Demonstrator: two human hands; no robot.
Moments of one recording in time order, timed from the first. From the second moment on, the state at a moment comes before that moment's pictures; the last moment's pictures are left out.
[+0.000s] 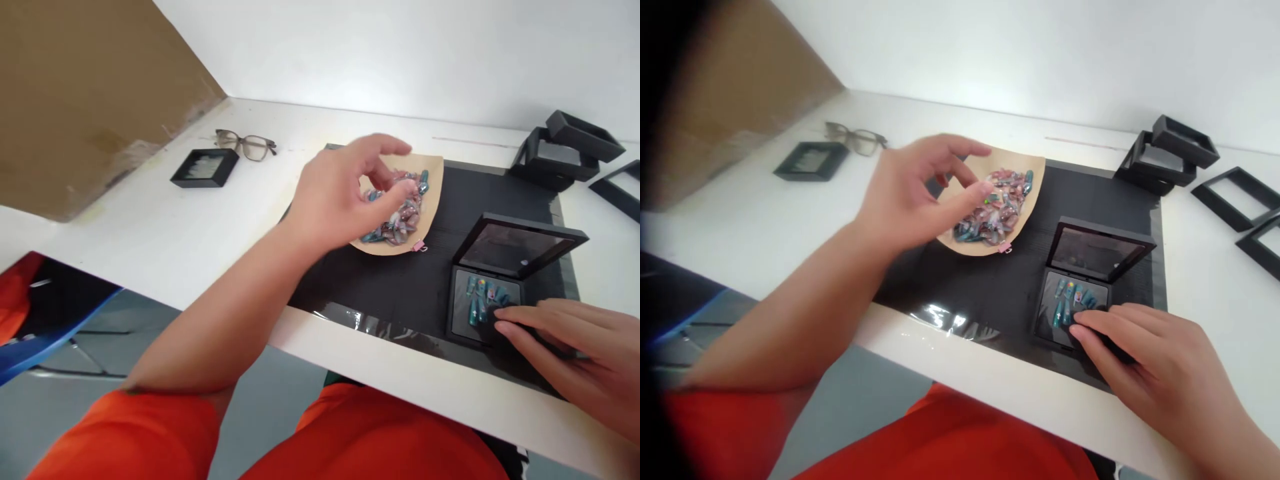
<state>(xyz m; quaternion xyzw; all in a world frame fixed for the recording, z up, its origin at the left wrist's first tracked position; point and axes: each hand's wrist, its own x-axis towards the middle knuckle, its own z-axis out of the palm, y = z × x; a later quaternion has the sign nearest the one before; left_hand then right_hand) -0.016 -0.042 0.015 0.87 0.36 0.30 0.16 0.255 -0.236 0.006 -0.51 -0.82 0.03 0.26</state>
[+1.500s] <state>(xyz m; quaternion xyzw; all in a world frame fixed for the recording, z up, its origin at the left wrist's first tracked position) -0.023 -0.024 0.003 0.93 0.24 0.23 0.16 0.257 -0.245 -0.009 -0.61 -0.76 0.03 0.25</state>
